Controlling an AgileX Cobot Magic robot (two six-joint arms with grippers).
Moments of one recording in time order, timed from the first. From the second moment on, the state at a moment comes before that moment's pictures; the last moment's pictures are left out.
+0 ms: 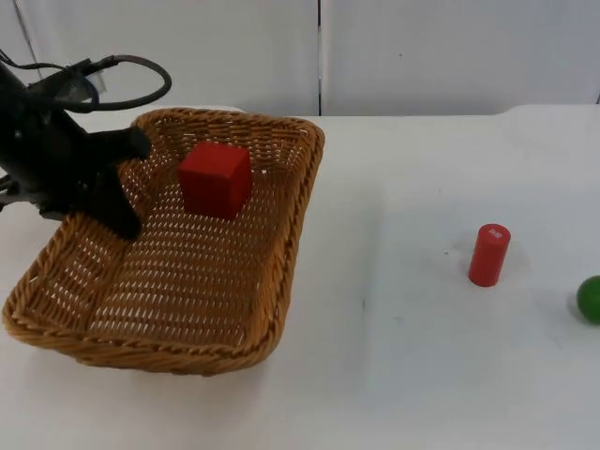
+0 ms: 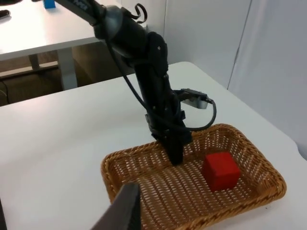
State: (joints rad) right arm 0.79 0.89 -1.00 0.34 0.57 -0.49; left arm 0.00 2.03 -1.25 -0.63 0.83 0.50
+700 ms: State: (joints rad) right arm 0.79 0.89 -1.00 0.34 0.58 -0.49; left arm 0.00 2.14 -1.34 -0.62 0.76 0.53
